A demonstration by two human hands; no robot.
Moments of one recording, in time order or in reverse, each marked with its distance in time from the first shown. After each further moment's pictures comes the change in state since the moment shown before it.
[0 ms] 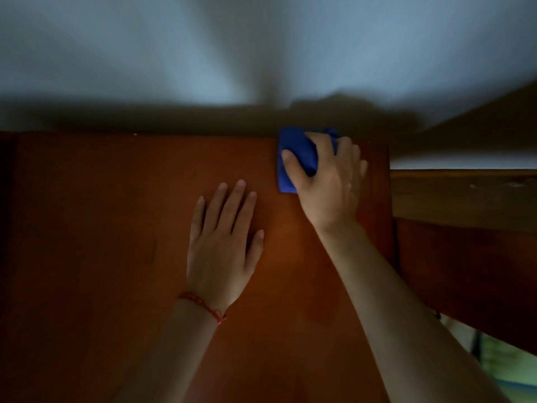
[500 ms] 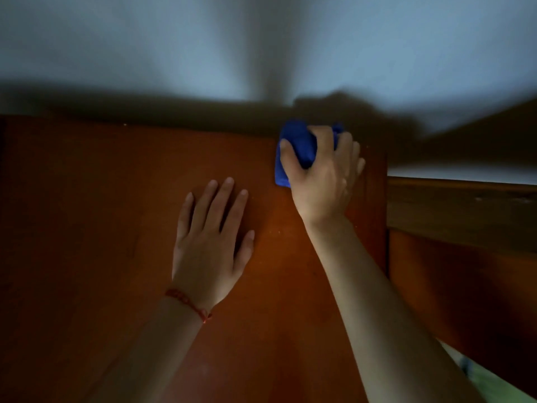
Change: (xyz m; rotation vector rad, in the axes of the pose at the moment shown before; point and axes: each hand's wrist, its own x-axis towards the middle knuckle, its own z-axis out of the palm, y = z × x) left_hand 0.001 0.006 0.008 0.066 -0.019 -0.024; right_hand 0.010 0.002 0.005 0.069 0.054 0.023
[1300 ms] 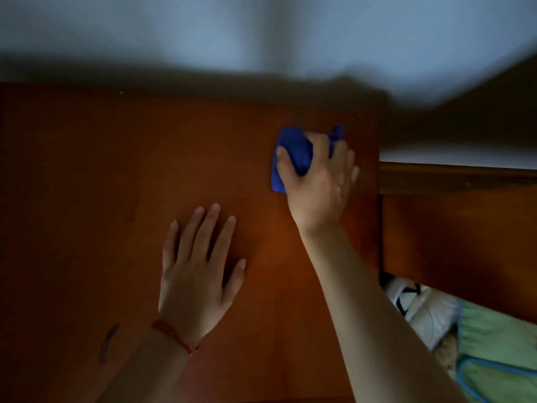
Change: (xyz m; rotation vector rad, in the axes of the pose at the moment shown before) left_hand -0.079 0.009 -0.005 0.005 -0.026 -0.009; right_hand -0.053 0.004 -0.019 -0.038 0.017 0.047
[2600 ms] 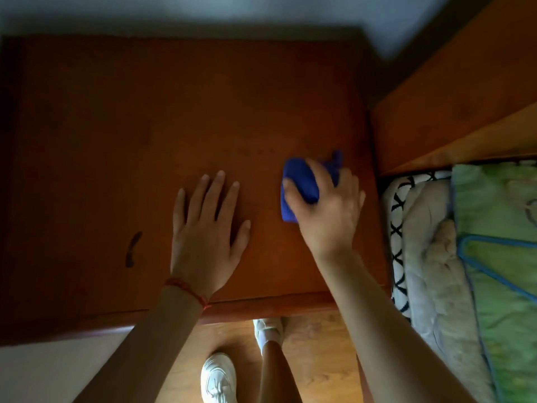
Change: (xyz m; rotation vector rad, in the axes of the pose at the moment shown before) left_hand -0.073 0.004 0.006 0.018 0.046 0.067; right_hand -0.147 0.025 -0.058 0.013 -0.020 0.020
